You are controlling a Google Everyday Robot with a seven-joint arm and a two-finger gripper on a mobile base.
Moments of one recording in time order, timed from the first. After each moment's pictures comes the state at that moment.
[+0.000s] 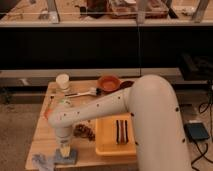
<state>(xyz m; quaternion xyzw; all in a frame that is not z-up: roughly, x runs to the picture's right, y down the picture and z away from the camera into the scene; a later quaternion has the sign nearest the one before) -0.217 0.301 0.753 -0.43 -0.12 -0.09 0.89</state>
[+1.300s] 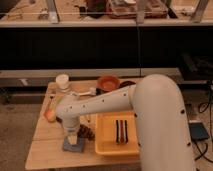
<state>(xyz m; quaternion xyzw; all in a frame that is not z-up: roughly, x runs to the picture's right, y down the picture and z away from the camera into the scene) -0.179 0.236 0.795 -0.39 -0.07 -0.04 0.92</state>
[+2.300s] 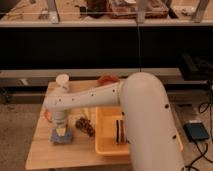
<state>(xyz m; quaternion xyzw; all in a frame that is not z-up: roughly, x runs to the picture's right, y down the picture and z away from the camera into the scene) -0.252 0.214 0.788 -0.37 -0.13 -0.06 0.92</state>
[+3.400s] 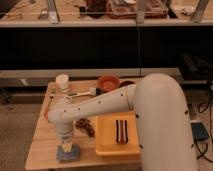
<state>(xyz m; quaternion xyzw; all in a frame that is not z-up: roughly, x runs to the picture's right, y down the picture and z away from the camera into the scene) -0.191 0.280 0.741 -0.43 -0.10 -0.08 0.89</state>
